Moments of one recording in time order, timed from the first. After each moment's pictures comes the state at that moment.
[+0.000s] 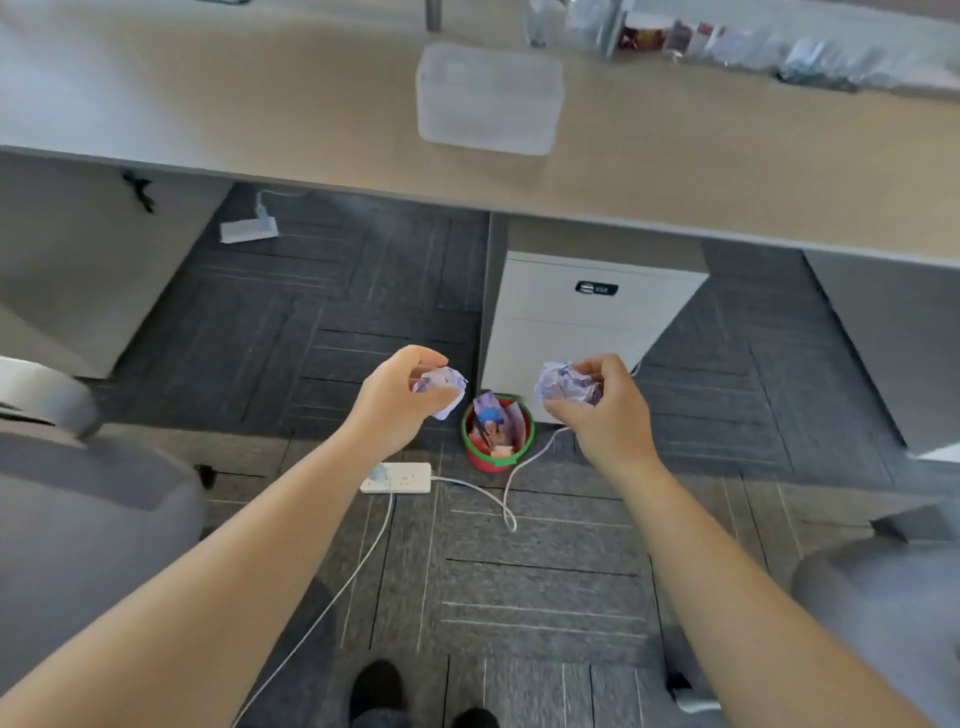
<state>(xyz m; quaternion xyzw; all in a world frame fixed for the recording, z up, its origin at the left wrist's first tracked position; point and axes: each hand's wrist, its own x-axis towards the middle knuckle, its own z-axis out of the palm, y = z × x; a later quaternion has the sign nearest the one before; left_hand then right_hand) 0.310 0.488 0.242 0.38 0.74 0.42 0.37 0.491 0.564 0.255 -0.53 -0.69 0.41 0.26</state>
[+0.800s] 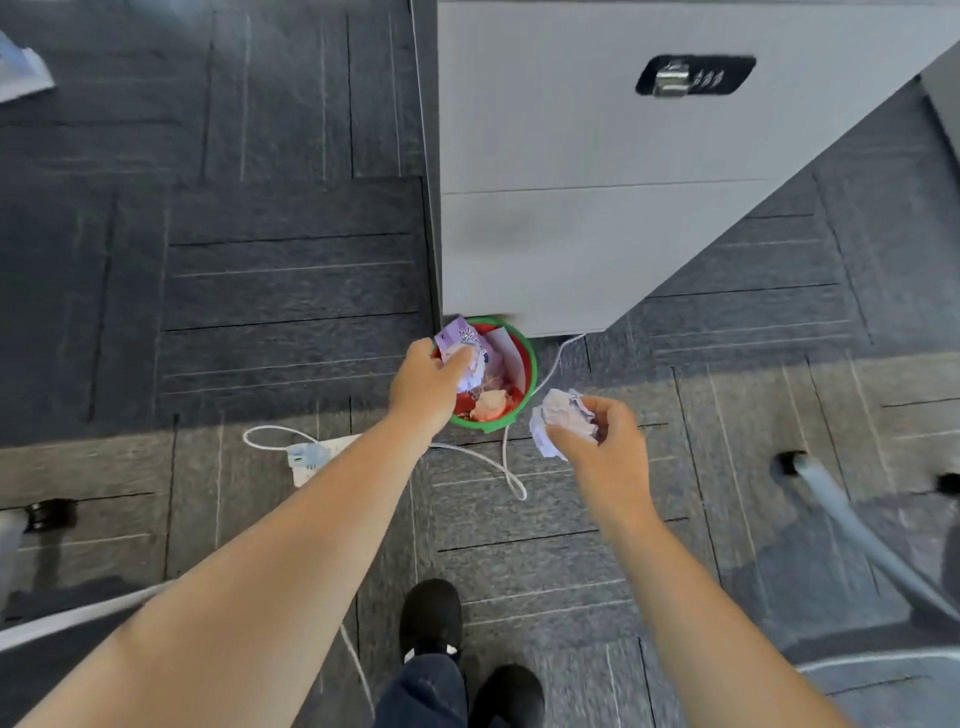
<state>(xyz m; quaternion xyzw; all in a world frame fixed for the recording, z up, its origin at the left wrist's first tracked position) 0.301 0.704 -0.072 0.22 0.77 0.29 0.52 0.460 0.689 -0.059 -0.70 -0.45 0.51 0.22</state>
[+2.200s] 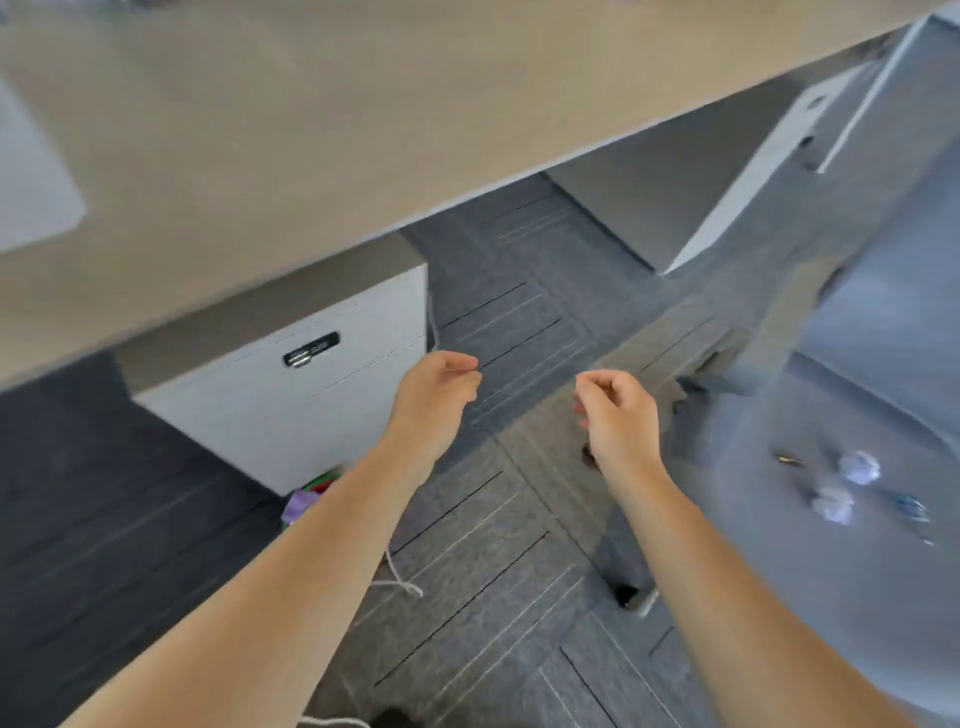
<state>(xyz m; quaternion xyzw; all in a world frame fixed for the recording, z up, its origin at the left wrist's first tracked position) 0.510 0.754 0.218 0.48 0.58 0.30 0.58 0.658 0.709 0.206 -0.76 -0.32 0.34 0.46</state>
